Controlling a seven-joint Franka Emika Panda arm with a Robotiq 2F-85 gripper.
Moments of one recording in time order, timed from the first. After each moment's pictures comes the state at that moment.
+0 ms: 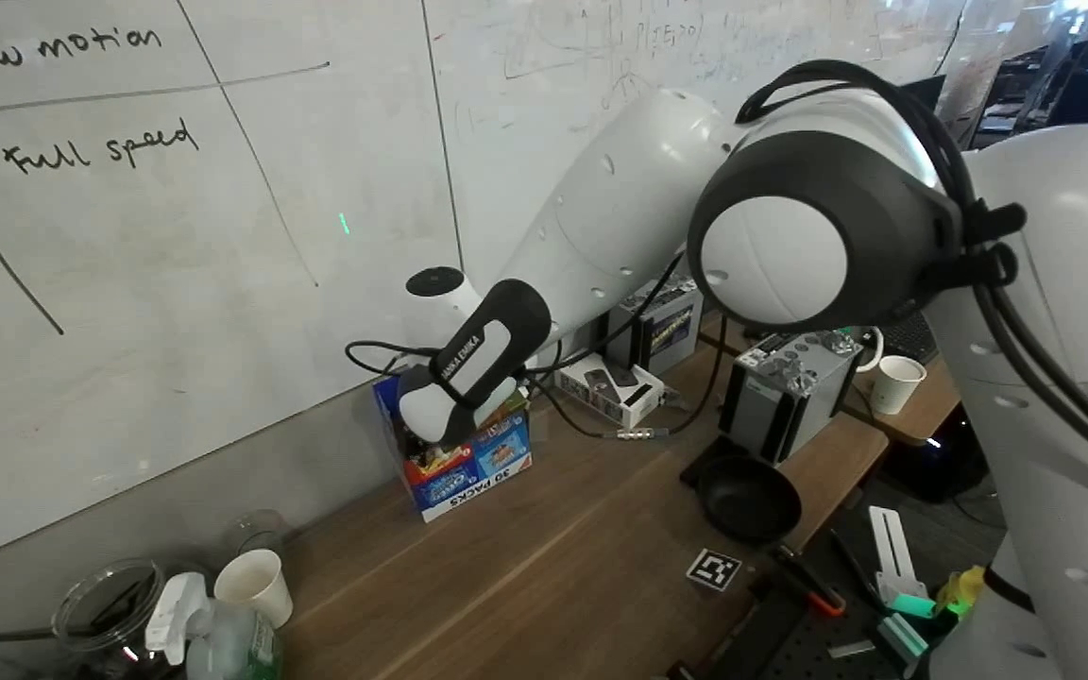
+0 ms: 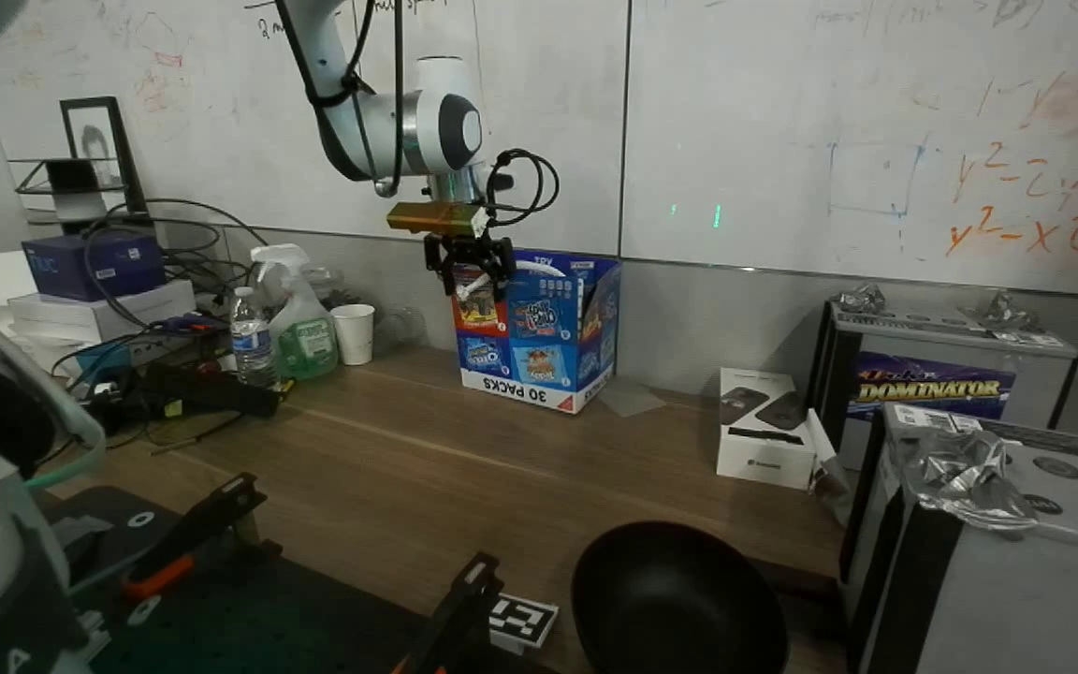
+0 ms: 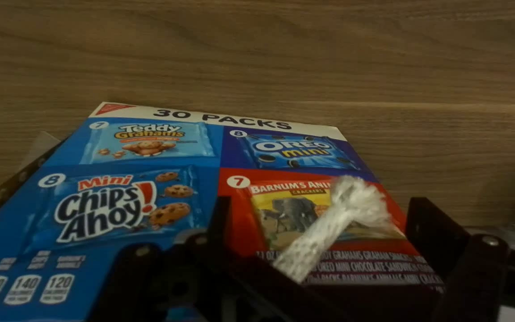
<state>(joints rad) 0.32 0.62 -0.05 -1.85 -0.04 2.67 0.27</state>
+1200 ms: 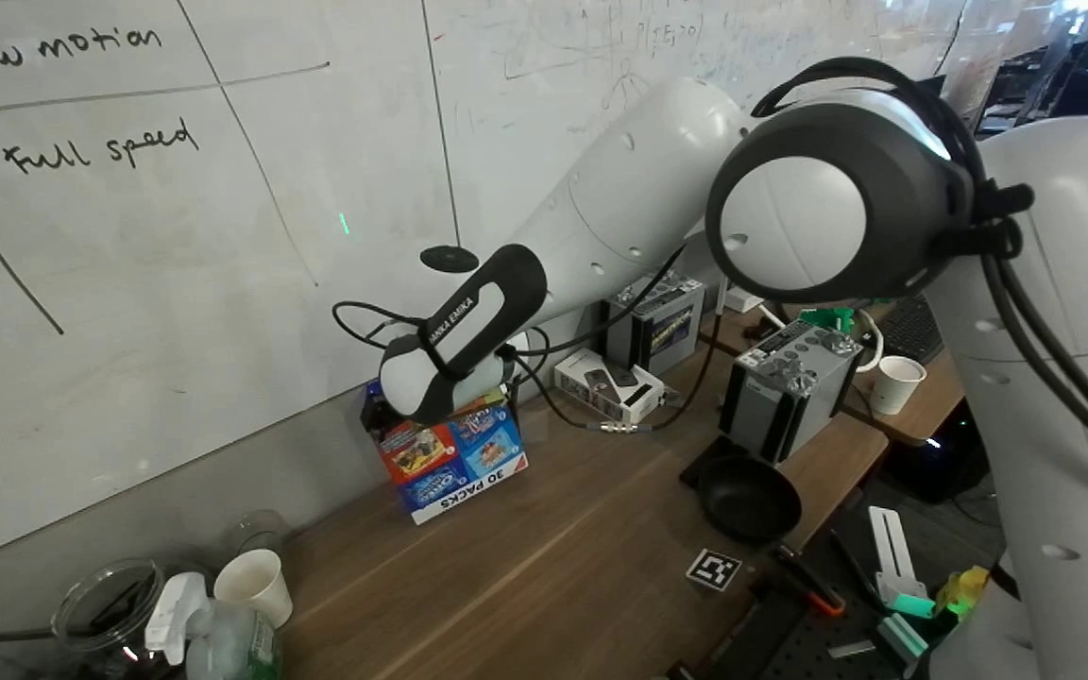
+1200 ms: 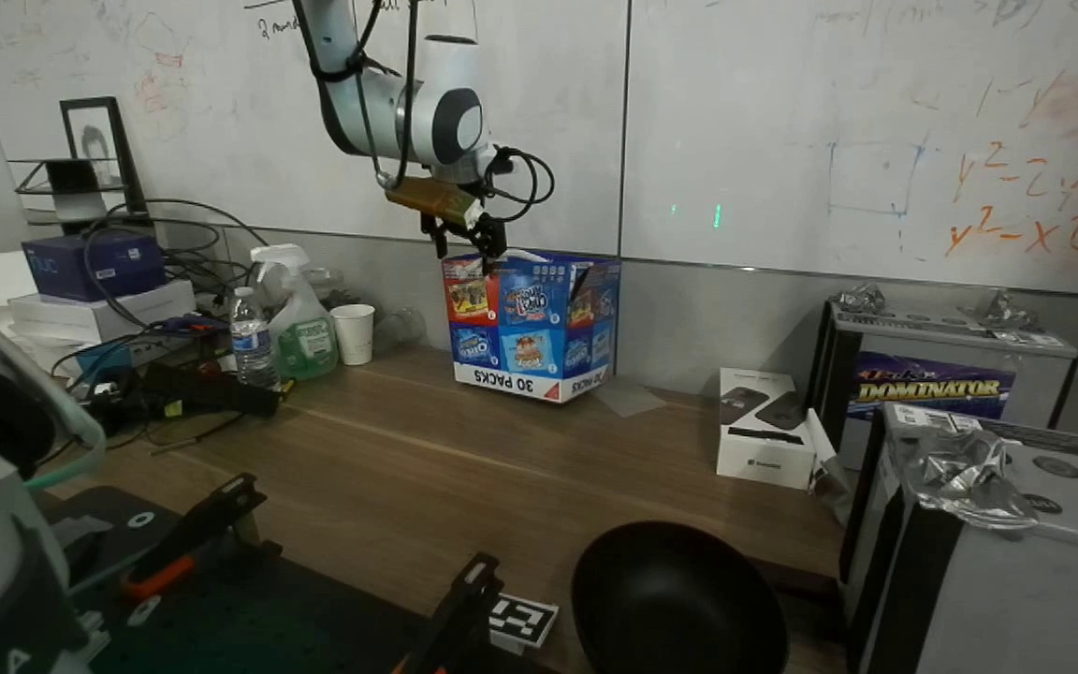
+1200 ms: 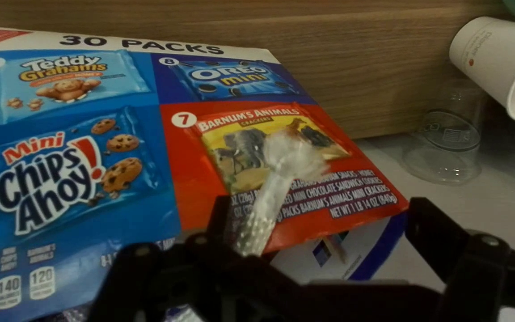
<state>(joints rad) 0.17 0.62 0.13 -1.81 0.09 2.82 0.20</state>
